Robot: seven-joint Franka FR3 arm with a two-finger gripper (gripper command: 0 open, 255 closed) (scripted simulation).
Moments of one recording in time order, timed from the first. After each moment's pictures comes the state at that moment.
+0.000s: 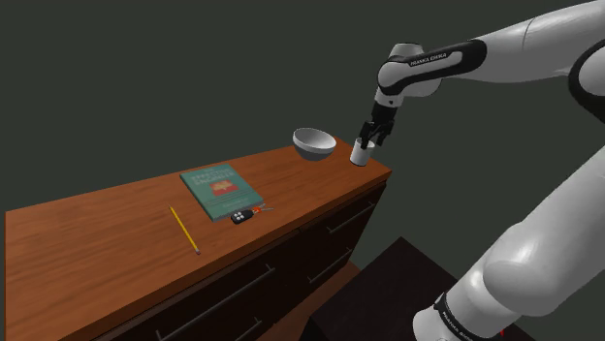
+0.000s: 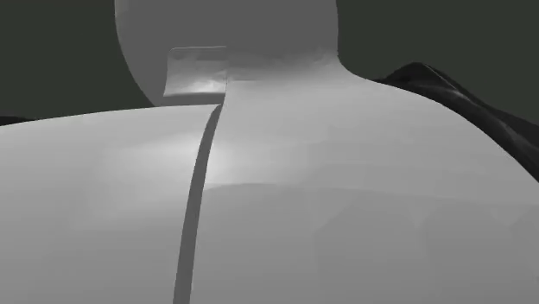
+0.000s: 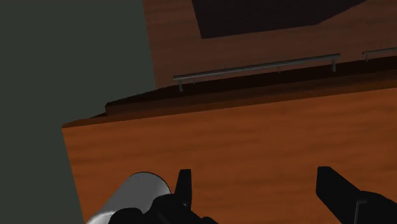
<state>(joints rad) -0.07 -0.05 -0.30 -2.10 -0.06 2.03 -0.27</state>
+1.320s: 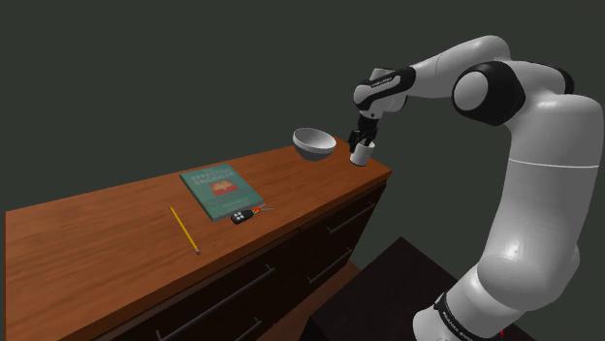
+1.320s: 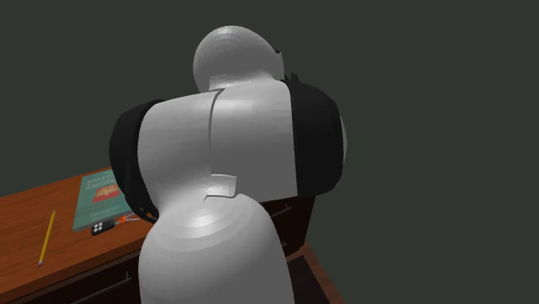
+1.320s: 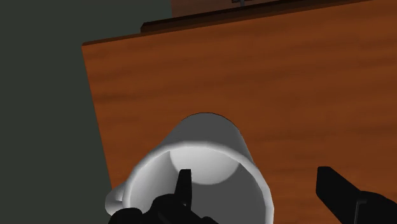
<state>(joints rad) -0.18 0.43 -0.32 -1.72 0.08 2.14 -0.44</state>
